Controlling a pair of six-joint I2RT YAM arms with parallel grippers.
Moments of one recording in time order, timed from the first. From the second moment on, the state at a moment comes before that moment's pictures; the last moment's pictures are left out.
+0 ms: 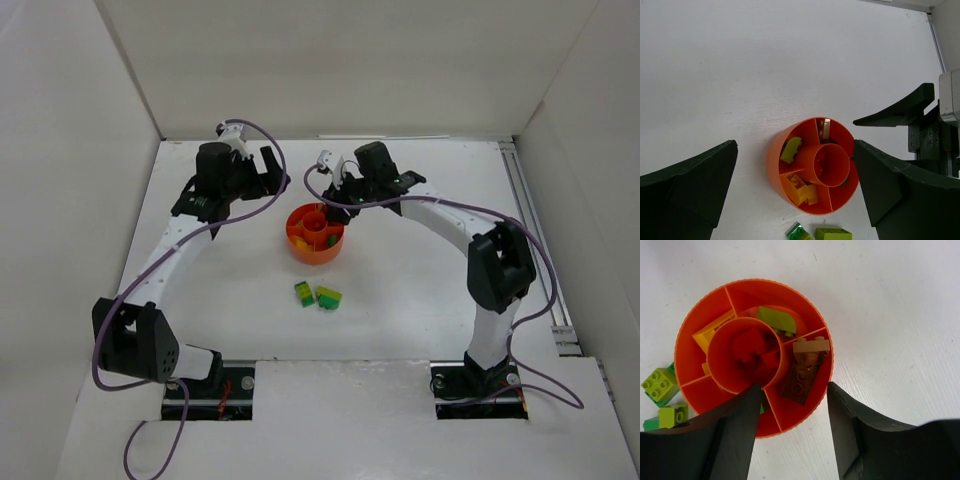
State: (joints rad) left arm -0.24 1.37 1.17 -0.24 0.21 -0.39; right arm 0.56 1.90 1.56 -0.37 -0.48 -0.39
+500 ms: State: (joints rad) left arm -0.35 1.13 1.03 -0.39 0.04 -0.54; right arm 0.42 1.56 1.26 -0.27 -0.33 -0.25
